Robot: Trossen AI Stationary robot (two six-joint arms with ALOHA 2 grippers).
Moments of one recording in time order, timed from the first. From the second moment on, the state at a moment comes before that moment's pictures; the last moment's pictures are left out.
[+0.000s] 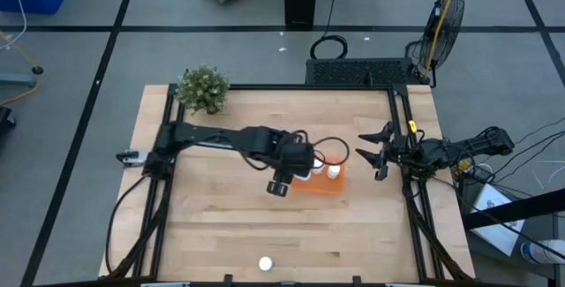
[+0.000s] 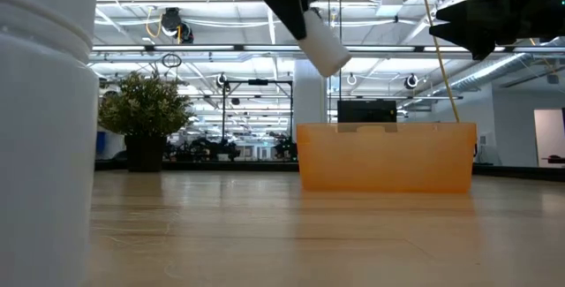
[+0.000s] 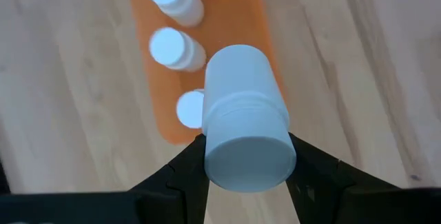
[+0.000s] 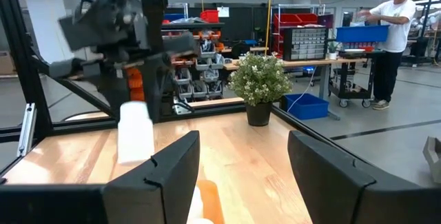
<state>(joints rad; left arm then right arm) -0.10 2.08 2.08 -1.20 -0.08 0.25 0.26 0.18 0.12 0.14 0.52 0.01</state>
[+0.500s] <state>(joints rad) -0.09 2.20 2.13 -1.27 -0.06 0.29 0.26 0.18 0.12 0.14 0.52 0.01</state>
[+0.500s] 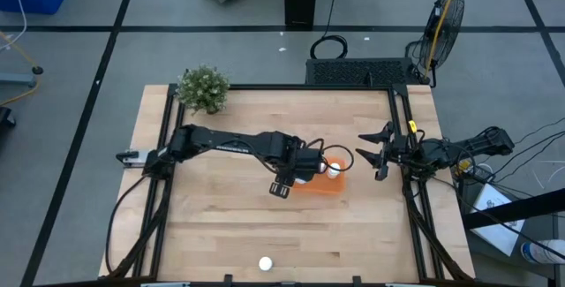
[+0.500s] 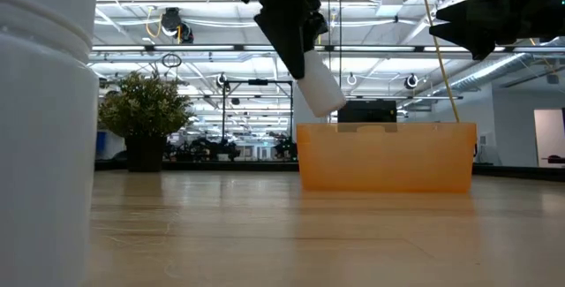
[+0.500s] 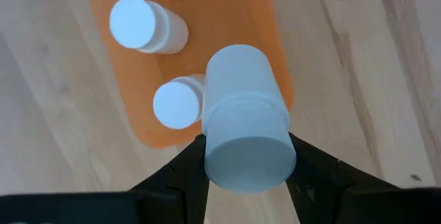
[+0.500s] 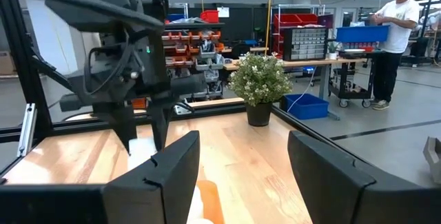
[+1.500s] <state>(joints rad) -0.11 2.28 2.13 -1.39 -0.02 0.25 0.26 0.18 0.12 0.14 0.52 0.01</state>
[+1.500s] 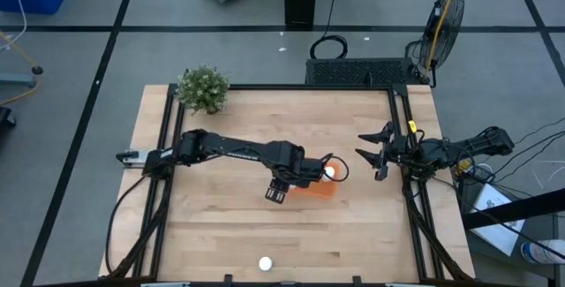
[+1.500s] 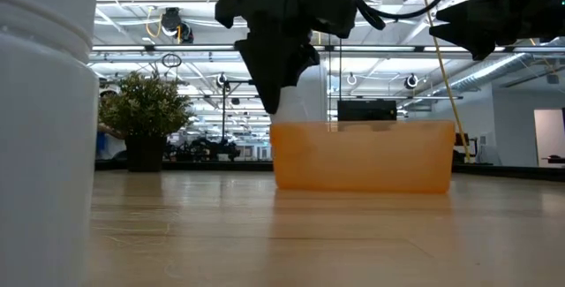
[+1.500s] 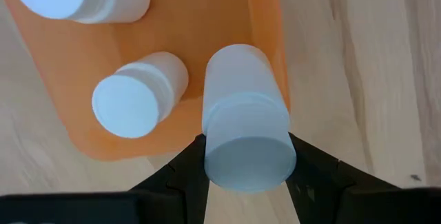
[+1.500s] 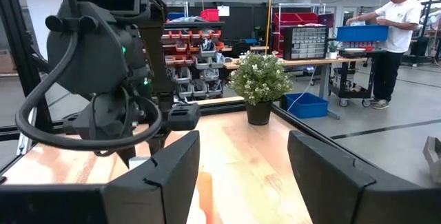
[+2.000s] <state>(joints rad) -0.11 2.28 2.13 -1.47 0.00 0.22 0.26 0.18 0.12 0.14 0.52 0.01</state>
